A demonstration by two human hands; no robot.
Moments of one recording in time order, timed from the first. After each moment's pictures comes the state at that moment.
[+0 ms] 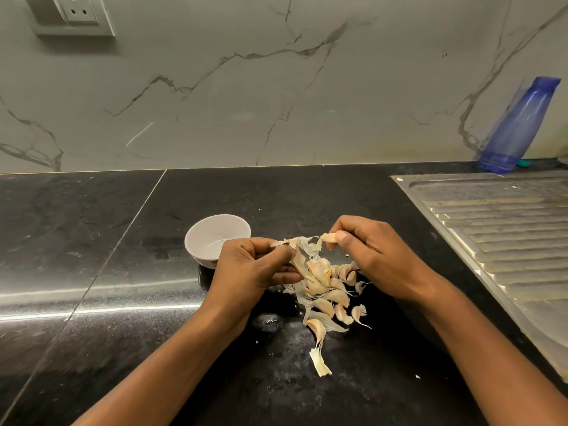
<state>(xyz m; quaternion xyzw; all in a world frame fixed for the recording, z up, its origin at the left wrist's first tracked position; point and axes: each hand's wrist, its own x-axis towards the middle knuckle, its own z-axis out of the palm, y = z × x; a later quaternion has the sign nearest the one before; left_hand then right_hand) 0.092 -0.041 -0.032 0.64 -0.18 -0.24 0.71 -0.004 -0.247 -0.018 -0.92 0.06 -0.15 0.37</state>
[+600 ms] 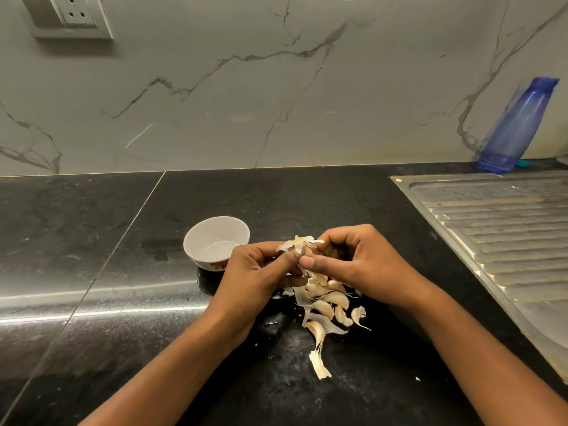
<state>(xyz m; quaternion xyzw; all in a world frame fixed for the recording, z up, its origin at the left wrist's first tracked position) 0.088 -0.043 -0.036 0.61 -0.24 -0.26 0.70 -0.002 -0.229 -0.018 -0.85 0.02 -0.10 0.52</state>
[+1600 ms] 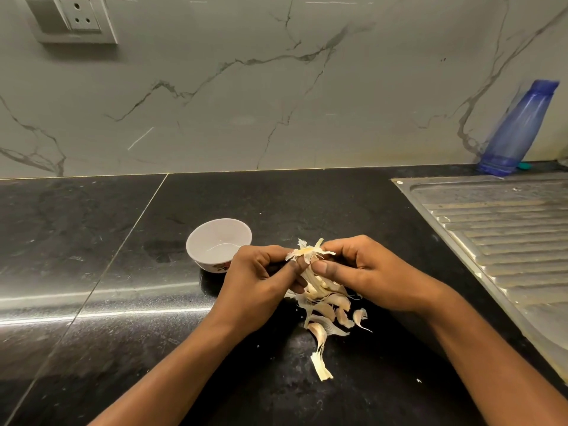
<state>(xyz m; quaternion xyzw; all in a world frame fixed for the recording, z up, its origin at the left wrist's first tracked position) 0.094 -0.039 -0.042 0.69 -0.37 -0.14 0.61 -0.006 -0.241 -0.019 -0.88 -0.02 0.00 0.47</state>
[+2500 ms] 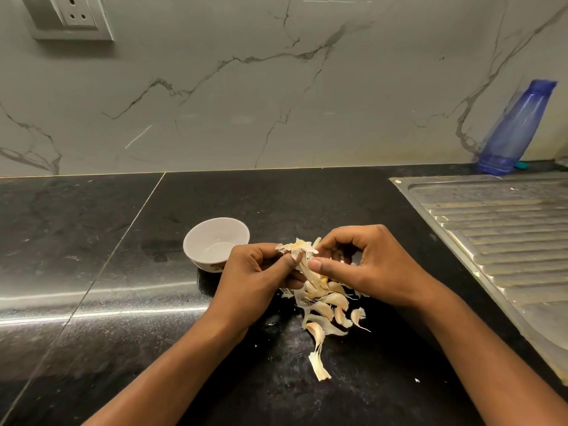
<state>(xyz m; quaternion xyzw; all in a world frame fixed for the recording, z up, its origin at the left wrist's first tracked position) 0.092 -0.042 -0.041 0.66 -0.28 -0.20 0.66 -0.005 -0.245 -0.023 -0.91 -0.01 -0.16 0.38</state>
